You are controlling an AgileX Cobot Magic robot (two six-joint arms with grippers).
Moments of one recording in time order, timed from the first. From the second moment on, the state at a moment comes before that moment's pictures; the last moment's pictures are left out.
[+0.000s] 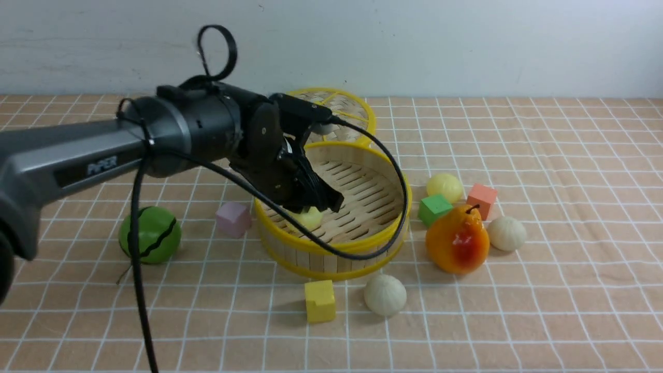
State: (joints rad) right arm 0.03 -0.01 0.02 0.12 0.39 0.00; left arm -0.48 2.03 -1.58 0.03 0.60 0.00
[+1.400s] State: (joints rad) right arm 0.03 -0.01 0.02 0.16 0.37 0.02; left arm -0.48 0.25 -0.13 -0.02 0.03 -0.23
